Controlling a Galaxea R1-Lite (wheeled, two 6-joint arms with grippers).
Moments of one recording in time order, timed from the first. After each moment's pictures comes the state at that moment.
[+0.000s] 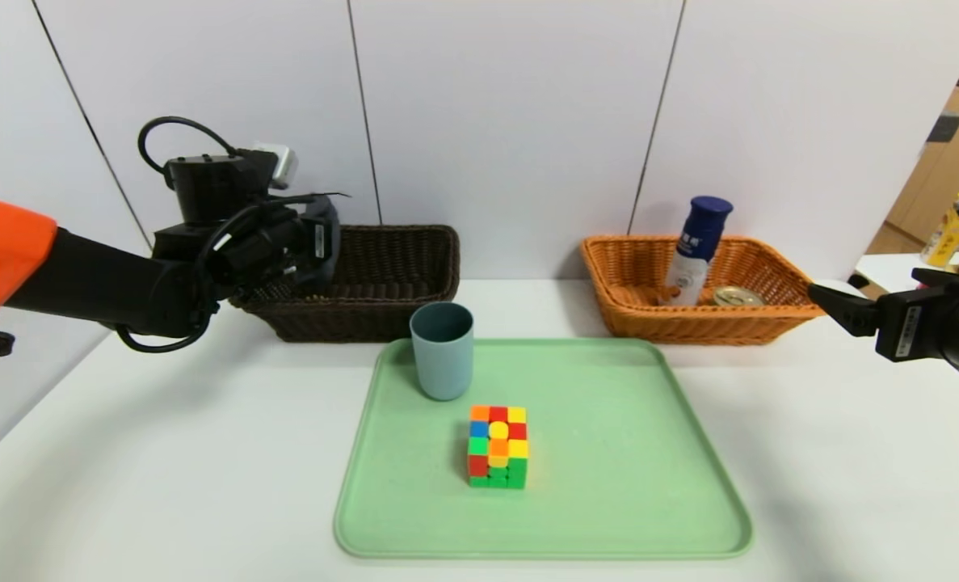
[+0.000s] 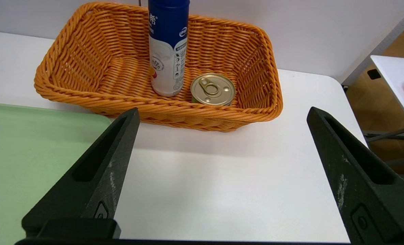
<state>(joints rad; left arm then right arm) -0.16 2.02 -1.26 -0.67 0.01 0.09 0.02 1.32 -0.59 -0.55 -0.05 -0.15</state>
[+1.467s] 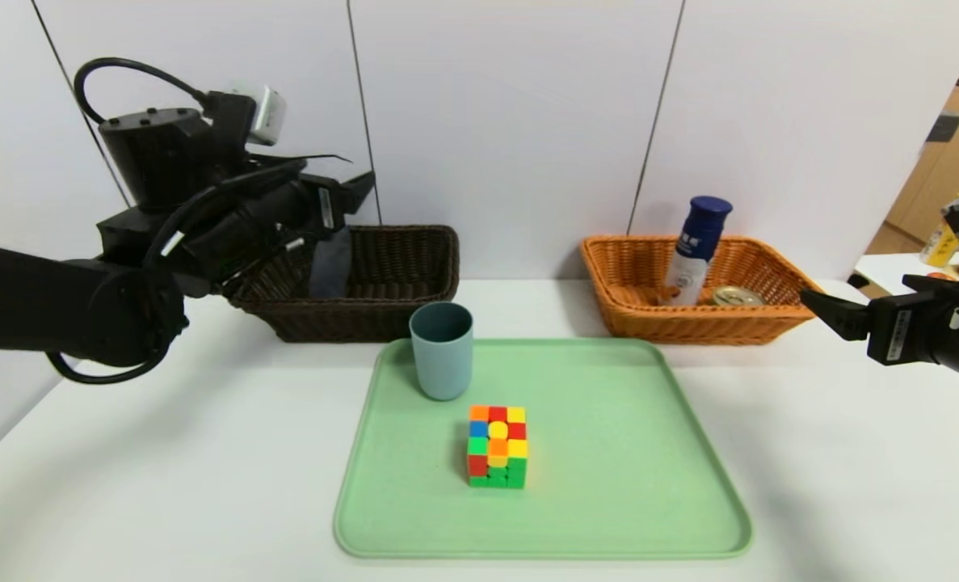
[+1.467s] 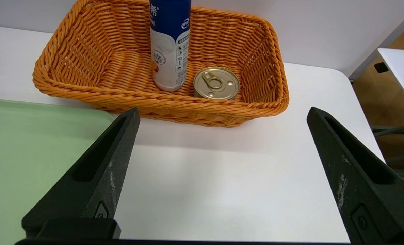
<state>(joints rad) -0.29 1.79 -1.07 -0.86 -0.04 0.07 0.02 1.34 -0.59 -0.55 -0.05 -0.14</state>
